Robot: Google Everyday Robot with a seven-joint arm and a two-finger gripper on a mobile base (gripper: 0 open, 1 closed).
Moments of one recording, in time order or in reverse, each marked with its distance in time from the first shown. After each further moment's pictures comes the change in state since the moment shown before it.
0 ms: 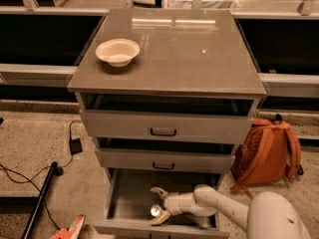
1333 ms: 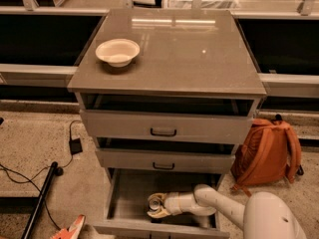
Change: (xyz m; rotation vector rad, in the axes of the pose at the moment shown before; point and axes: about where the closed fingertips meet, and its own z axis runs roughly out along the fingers) arm 0.007 0.001 0.003 -0.025 -0.024 0.019
